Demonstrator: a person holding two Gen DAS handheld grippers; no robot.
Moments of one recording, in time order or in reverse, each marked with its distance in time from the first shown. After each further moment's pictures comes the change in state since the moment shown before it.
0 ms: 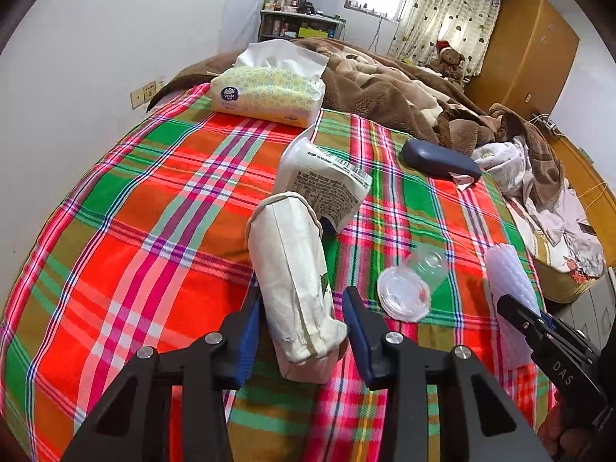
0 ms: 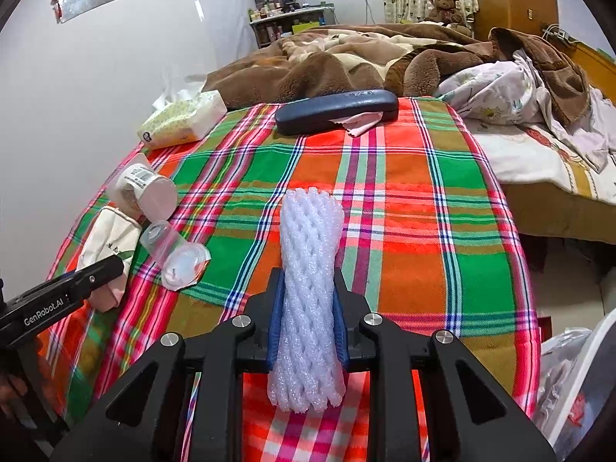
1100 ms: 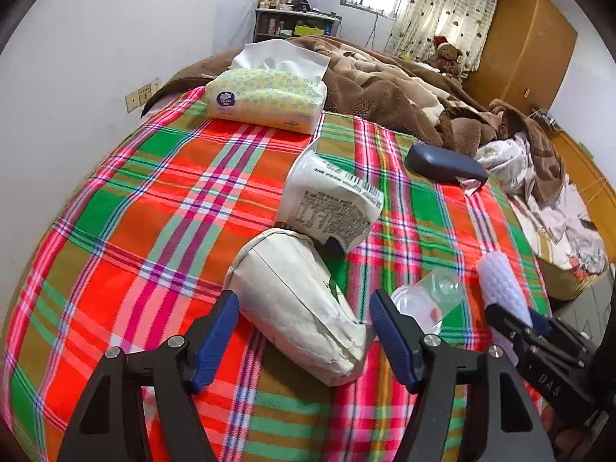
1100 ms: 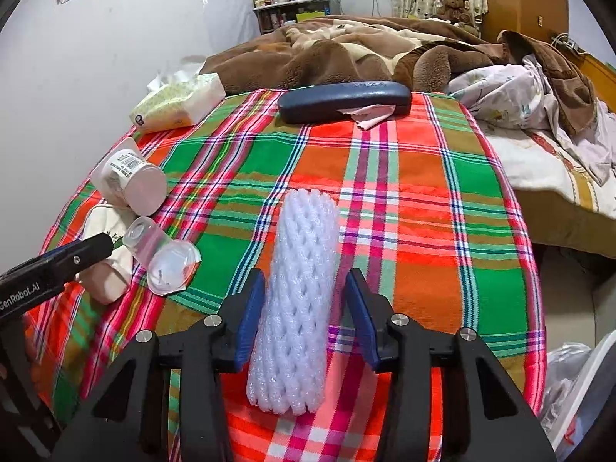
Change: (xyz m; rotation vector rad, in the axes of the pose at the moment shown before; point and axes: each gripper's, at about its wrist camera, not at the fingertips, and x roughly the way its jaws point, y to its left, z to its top) left arm 0.014 0.005 0.017 0.029 0.023 0.002; right arm 0.020 0.008 0.008 -0.044 0.050 -0.031
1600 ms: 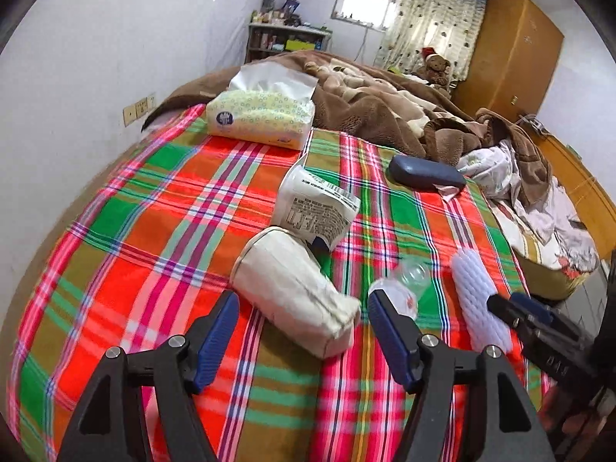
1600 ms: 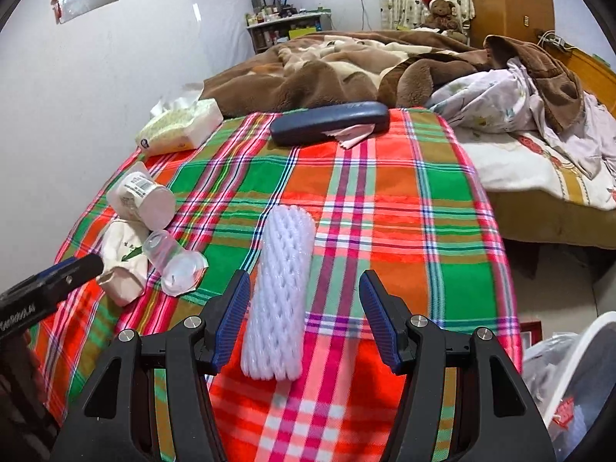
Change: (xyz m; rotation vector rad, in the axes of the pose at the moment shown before) left arm -0.025 -0.004 -0.006 0.004 -0.061 -0.033; right arm -0.021 -0.006 -0.002 0.034 -0.050 0.005
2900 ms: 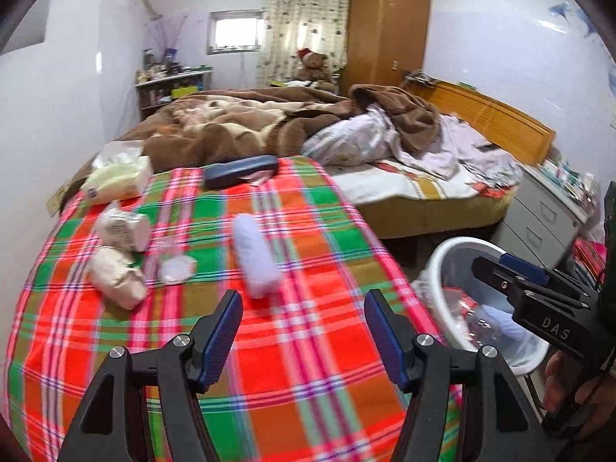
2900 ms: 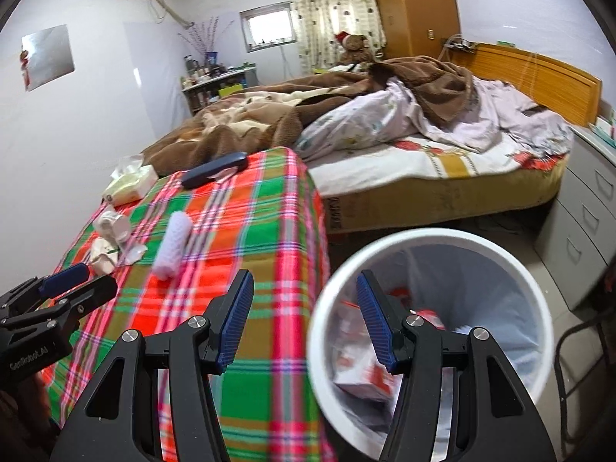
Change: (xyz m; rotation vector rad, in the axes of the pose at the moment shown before) left arm -0.102 -0.167 -0.088 0.368 -0.103 -0.191; right arm -0.131 -0.092 -0.071 0.160 -0.216 -0.174
